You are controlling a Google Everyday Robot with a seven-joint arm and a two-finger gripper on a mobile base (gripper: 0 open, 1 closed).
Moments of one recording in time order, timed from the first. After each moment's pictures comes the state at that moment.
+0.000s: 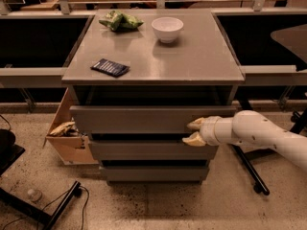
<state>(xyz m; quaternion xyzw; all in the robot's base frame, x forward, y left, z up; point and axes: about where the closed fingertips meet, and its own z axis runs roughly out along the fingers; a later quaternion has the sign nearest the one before) 0.633 -0.150 0.614 -0.55 0.73 0.06 0.41</state>
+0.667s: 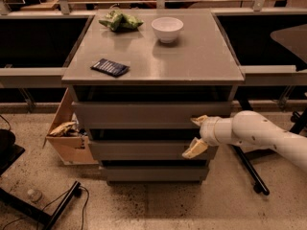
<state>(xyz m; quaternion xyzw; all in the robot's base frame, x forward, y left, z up) 0.633 -0.150 0.614 -0.55 0.73 0.06 0.41</state>
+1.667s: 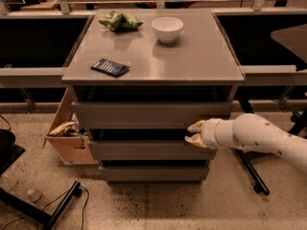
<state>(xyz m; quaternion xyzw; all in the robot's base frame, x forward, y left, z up) 0.611 -0.150 0.626 -0.56 0.72 0.03 0.40</state>
